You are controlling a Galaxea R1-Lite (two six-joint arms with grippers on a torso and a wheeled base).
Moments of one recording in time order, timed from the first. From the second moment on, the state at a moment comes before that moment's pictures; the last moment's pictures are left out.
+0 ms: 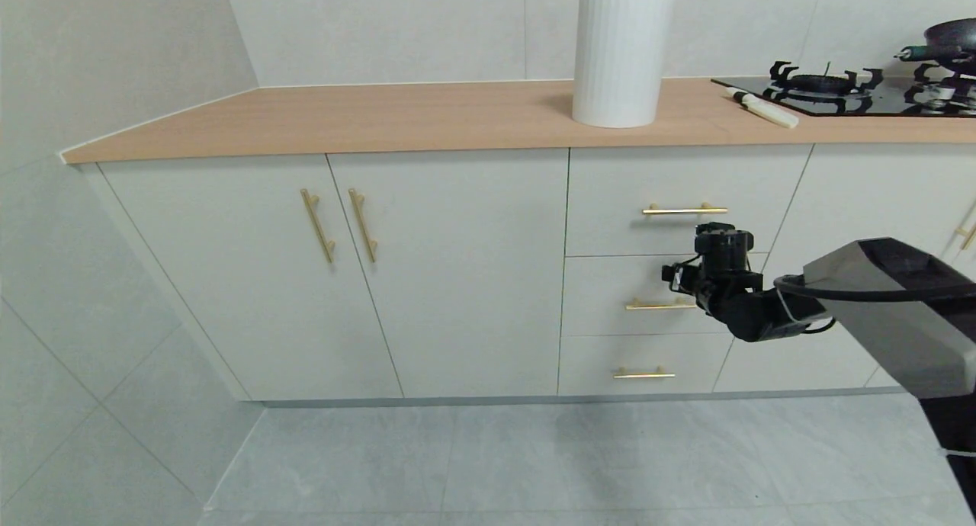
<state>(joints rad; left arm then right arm) 0.01 0.00 0.00 0.00 0.02 0.00 0.17 2.48 -1.57 -0.62 -0.37 0.21</state>
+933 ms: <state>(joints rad) 0.01 0.00 0.00 0.00 0.02 0.00 0.08 0.97 -0.34 -0.82 -0.41 -0.07</state>
